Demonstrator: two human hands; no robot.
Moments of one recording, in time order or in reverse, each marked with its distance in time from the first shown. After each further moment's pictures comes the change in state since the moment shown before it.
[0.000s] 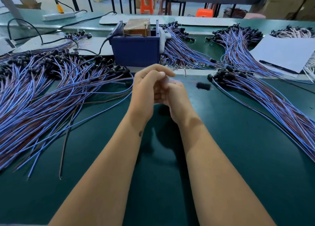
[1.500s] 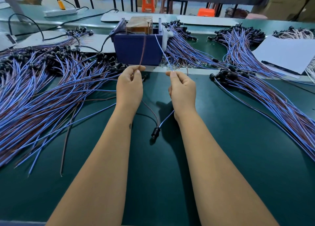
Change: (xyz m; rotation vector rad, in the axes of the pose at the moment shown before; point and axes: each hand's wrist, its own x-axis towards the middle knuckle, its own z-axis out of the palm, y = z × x) left_hand 0.029 -0.029 -0.055 0.457 0.349 0.035; right_hand 0.004 0.004 -0.006 -0.213 0.401 -0.170
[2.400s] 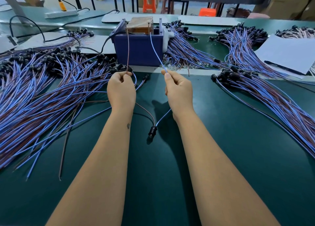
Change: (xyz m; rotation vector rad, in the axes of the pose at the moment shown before) left_hand 0.006 -0.003 -0.007 0.093 0.241 -0.152; right_hand 0.007 0.009 0.007 -0.057 -0.080 -0.070
